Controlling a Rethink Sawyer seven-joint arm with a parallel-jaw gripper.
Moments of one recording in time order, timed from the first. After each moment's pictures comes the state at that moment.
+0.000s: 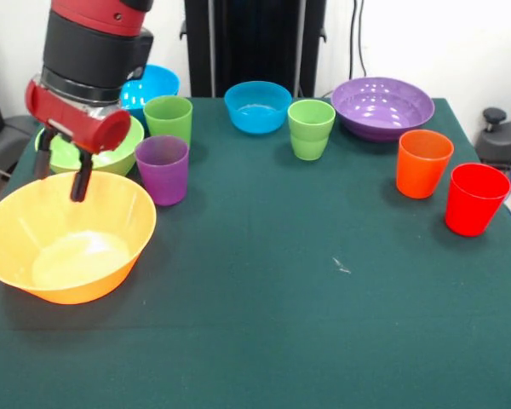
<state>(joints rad) -0.42 -0.55 -0.09 1.41 -0.37 0.38 2.18</state>
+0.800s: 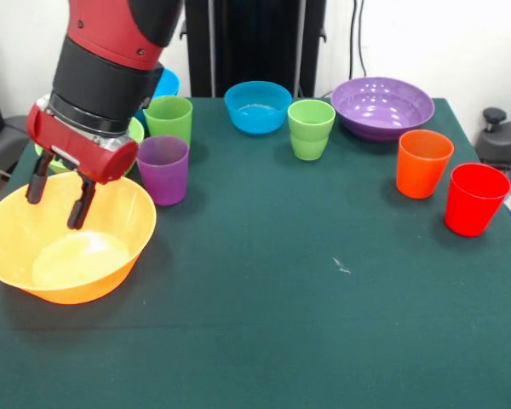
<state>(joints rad) -0.29 -0.44 -0.20 1.27 -0.38 0.38 2.18</state>
